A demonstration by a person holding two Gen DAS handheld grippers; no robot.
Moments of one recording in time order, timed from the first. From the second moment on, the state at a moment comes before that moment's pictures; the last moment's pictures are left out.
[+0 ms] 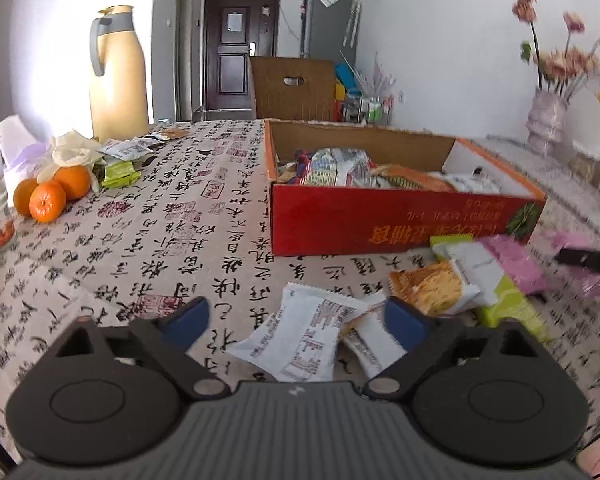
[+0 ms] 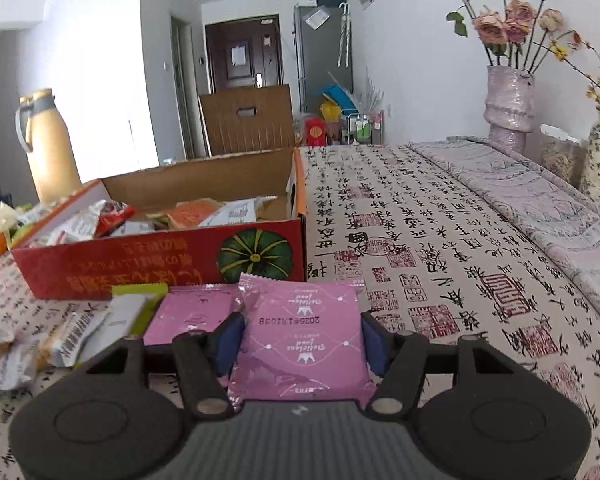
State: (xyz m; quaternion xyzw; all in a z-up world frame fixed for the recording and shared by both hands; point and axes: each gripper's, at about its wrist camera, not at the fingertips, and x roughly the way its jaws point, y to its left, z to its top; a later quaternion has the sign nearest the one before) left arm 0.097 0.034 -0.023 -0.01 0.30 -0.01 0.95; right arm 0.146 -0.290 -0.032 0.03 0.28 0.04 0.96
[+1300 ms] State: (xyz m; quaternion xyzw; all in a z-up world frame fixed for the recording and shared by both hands) left arm 0.105 0.045 -0.021 -0.04 0.30 -0.04 0.95; right arm 0.120 -0.278 -0.028 0.04 0.26 0.05 0.96
